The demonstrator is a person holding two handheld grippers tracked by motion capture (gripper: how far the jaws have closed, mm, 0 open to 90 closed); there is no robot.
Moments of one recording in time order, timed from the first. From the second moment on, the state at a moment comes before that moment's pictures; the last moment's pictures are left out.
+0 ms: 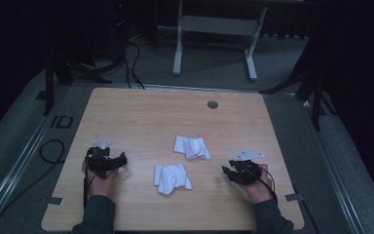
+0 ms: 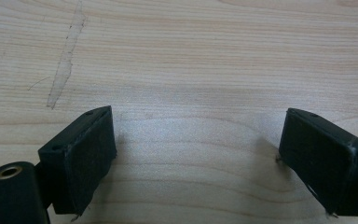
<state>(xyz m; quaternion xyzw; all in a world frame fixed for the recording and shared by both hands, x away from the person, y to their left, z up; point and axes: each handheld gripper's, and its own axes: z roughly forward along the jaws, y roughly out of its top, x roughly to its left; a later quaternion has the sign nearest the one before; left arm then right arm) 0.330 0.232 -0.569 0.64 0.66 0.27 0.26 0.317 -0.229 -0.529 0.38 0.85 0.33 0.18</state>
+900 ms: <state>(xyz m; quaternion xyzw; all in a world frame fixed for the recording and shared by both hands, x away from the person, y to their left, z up) 0.330 0.231 -0.569 0.65 0.66 0.27 0.27 0.307 -0.149 -0.521 0.28 0.89 0.32 0.14</state>
